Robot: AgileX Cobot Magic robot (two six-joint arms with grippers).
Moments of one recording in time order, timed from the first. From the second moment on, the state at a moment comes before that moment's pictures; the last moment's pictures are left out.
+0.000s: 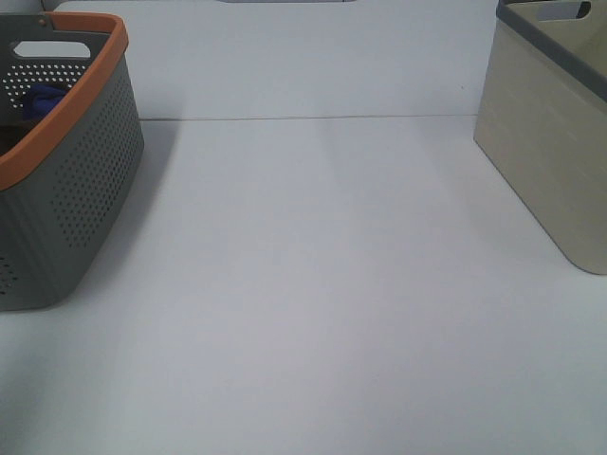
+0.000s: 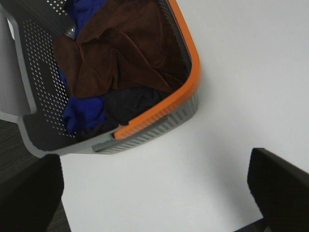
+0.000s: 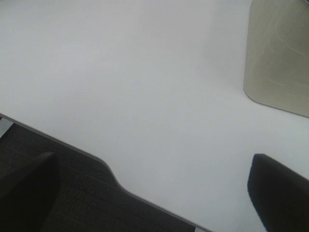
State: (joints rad) left arm -0.02 0.94 -1.22 -0.05 1.22 0.47; right arm 0.08 0.00 -0.50 0.24 1.08 -0.31
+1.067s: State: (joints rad) left arm 0.01 1.87 -1.63 0.12 0.88 1.19; right arm 0.08 0.00 -0.50 0.24 1.08 -0.31
